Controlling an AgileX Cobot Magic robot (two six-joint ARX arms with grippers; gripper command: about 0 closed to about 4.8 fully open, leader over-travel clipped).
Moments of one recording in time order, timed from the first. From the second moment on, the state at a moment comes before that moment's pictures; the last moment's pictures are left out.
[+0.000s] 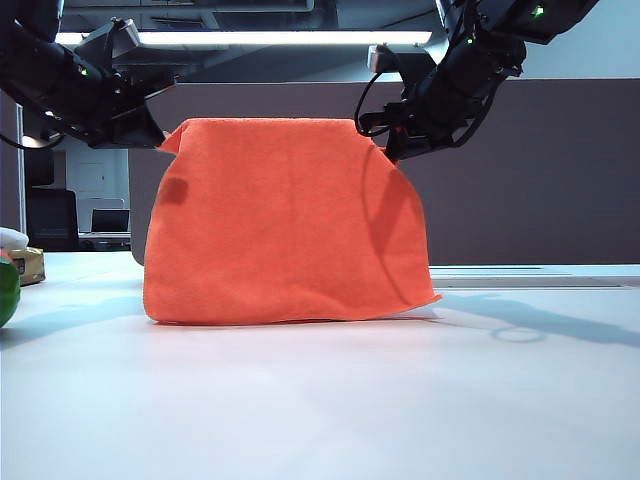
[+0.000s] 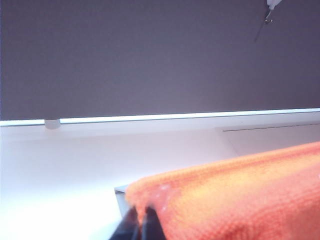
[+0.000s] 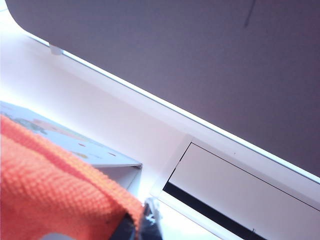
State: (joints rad) left arm -0.13 1.62 1.06 0.35 0.25 -0.13; right arm 0.36 1.85 1.41 0.10 -0.06 -0.19
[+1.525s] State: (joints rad) left arm -0.12 1.62 1.06 0.19 0.29 -0.13; right arm 0.36 1.85 1.41 -0.01 -0.09 -0.19
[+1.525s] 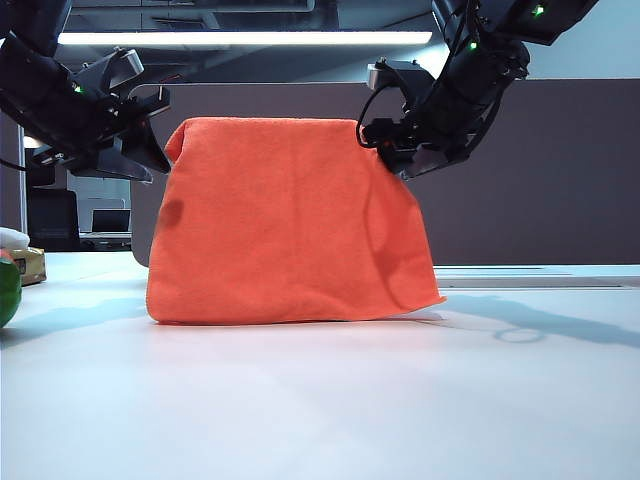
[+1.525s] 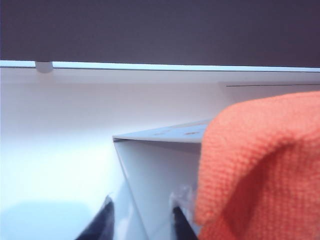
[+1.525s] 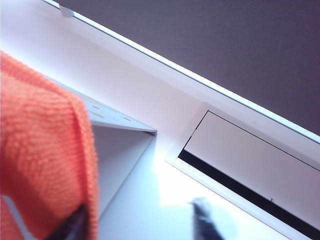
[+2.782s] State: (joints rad) left arm -0.12 1.56 1.06 0.18 0.17 -0.13; right arm 0.36 1.80 1.41 0.02 0.26 -0.19
